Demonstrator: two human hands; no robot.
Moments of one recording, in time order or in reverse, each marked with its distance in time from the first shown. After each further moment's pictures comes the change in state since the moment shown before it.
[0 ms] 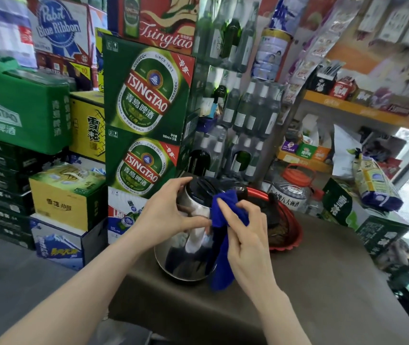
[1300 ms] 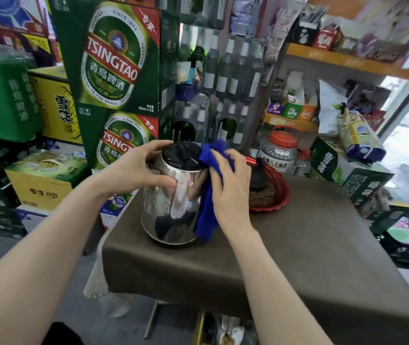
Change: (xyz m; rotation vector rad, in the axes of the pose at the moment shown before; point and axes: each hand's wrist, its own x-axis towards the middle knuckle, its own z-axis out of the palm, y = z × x) left_hand 0.029 0.001 -0.036 -0.017 -0.374 -0.028; right_hand 0.030 0.017 0.030 0.041 0.161 0.173
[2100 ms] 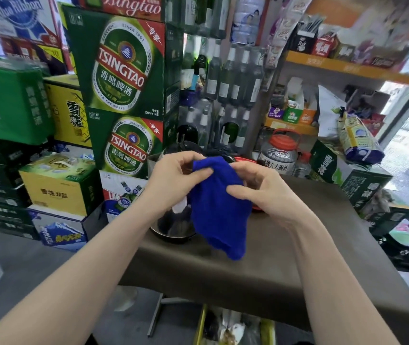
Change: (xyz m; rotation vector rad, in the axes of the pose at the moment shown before) left_hand -0.027 0.067 0.068 -0.292 0.286 0.081; right_hand 0.013 -0.001 -0.108 0.554 -0.621 0.224
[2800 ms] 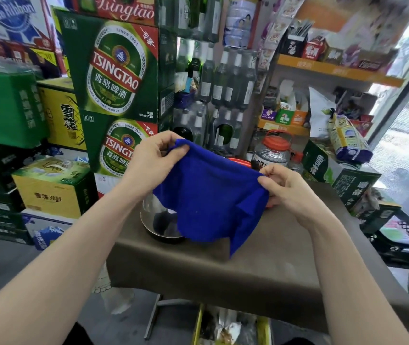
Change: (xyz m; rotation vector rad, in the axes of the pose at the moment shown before) left_hand 0.017 0.002 -0.029 0.087 0.098 0.055; right_hand -0.015 0.023 -0.045 -0.048 0.178 0.162
